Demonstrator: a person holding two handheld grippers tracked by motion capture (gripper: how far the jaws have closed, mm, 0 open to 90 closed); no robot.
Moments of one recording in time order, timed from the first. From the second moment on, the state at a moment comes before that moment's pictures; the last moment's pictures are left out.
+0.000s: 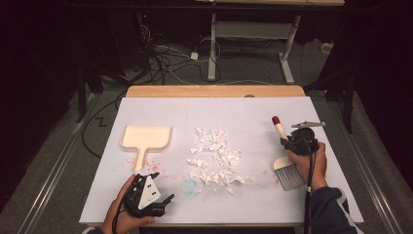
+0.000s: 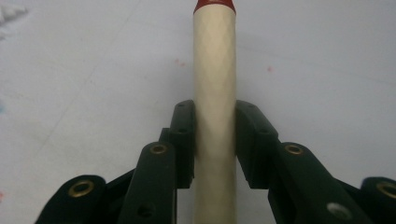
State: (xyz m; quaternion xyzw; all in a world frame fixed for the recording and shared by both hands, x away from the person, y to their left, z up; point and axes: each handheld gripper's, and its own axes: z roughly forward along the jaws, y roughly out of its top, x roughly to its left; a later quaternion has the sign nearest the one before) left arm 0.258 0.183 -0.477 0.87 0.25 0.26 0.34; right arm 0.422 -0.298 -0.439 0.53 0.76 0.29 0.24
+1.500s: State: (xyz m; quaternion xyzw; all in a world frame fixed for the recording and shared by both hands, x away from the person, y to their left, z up) left arm 0.299 -0.007 -0.412 0.81 0.23 0.12 0.53; right arm 0.288 -0.204 -0.329 0.32 0.76 0.47 0.31
